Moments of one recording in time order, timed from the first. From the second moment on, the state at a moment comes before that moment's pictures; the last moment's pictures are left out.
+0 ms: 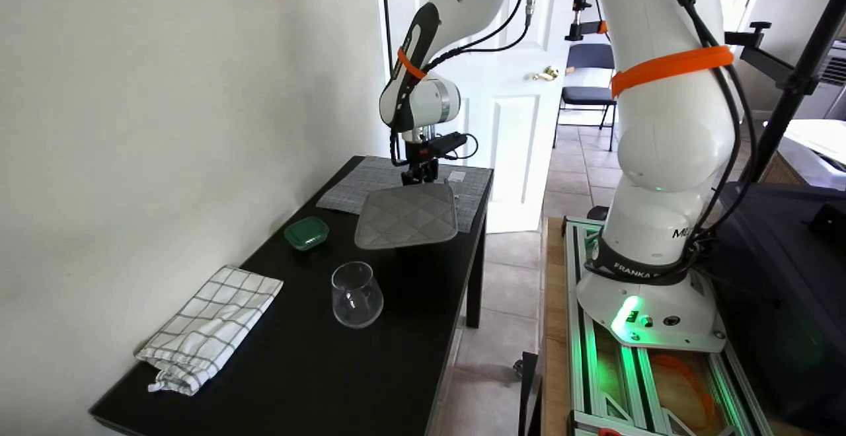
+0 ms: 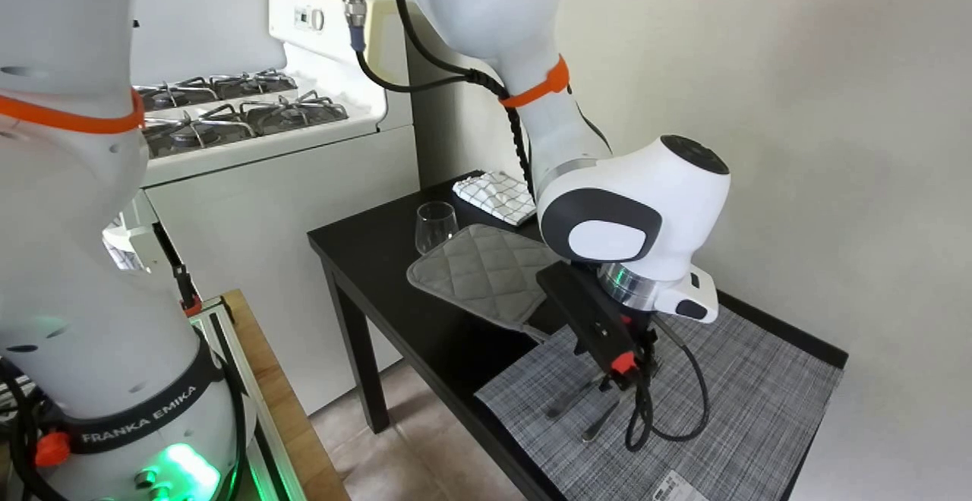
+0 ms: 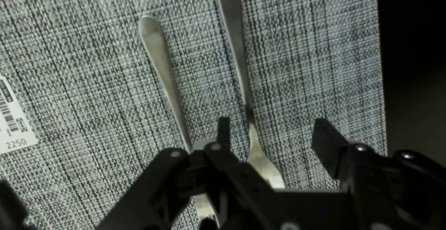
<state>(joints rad) -0.41 0.44 -0.10 -2.22 0.22 2.56 -0.45</state>
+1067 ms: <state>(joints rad) -0.42 0.46 -0.10 -2.22 0.22 2.56 -0.45</state>
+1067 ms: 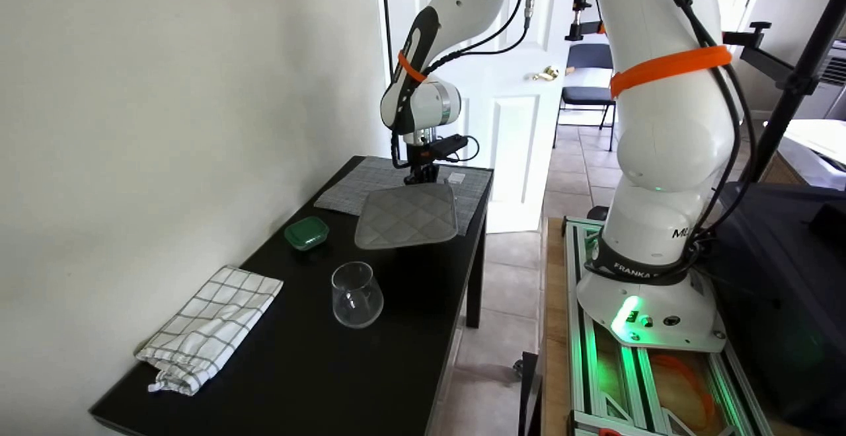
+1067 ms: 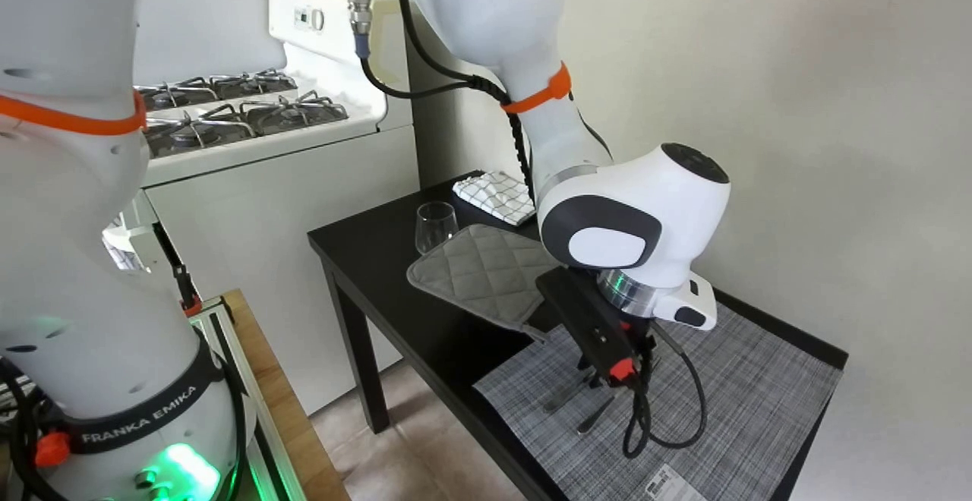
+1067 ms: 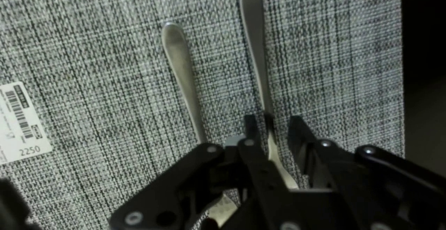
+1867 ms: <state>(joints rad) -0.42 0.46 -0.10 -2.21 0.22 2.56 -0.45</state>
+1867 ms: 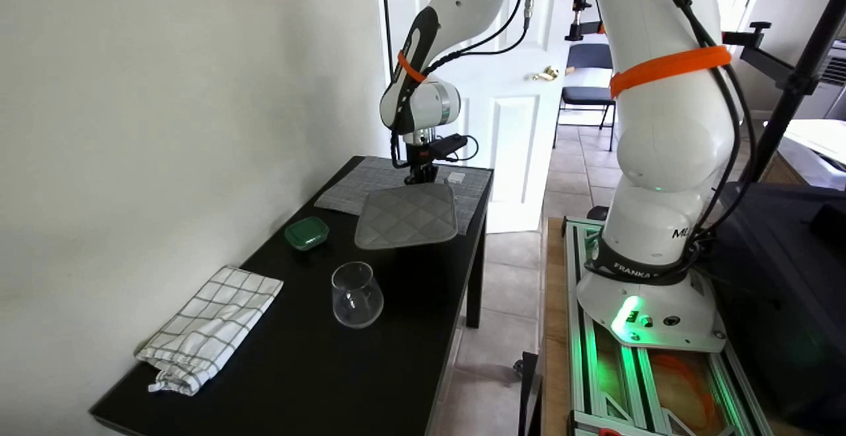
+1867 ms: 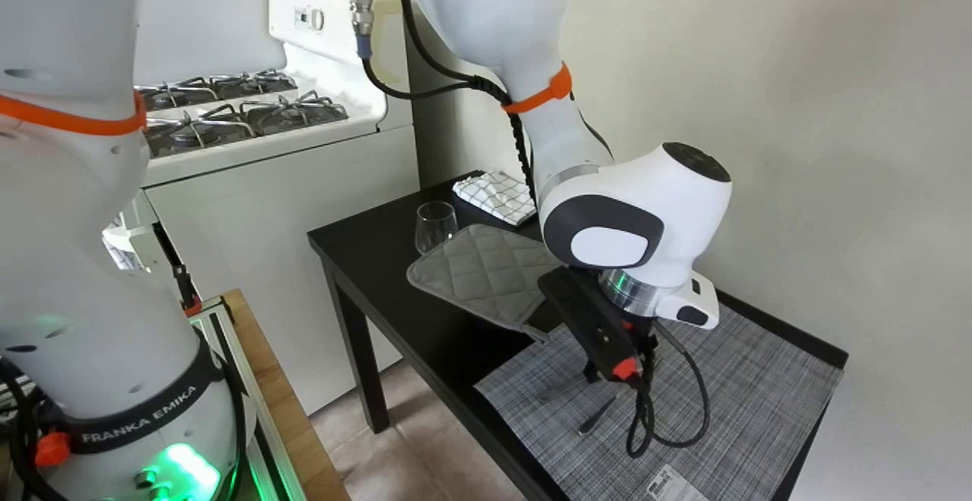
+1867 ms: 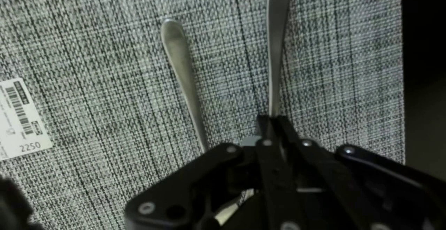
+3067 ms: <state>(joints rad) -0.28 -0.03 -0.11 -2.28 0.00 2.23 -0.60</state>
